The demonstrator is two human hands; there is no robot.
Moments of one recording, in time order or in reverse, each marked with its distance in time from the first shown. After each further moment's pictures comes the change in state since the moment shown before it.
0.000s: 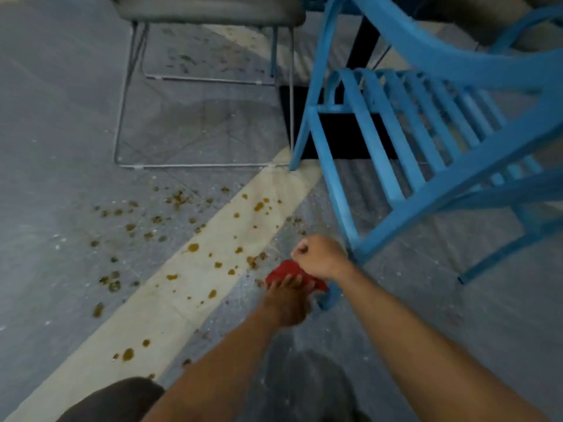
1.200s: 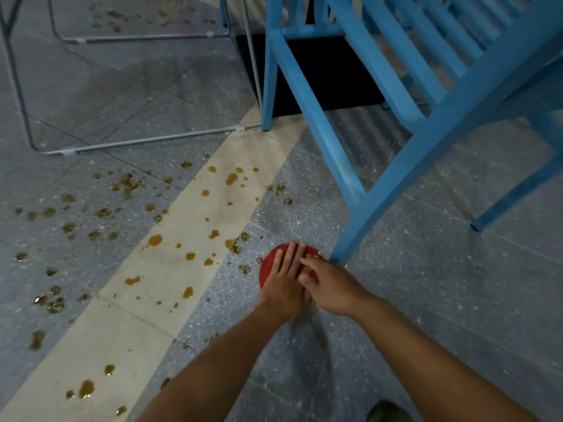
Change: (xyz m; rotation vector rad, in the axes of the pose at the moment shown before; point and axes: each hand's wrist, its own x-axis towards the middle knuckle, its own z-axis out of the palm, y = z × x) left_hand 0.081 -0.027 0.103 0.331 0.242 0.109; right_hand 0.004 0.107 0.131 0.122 -0.003 0.051
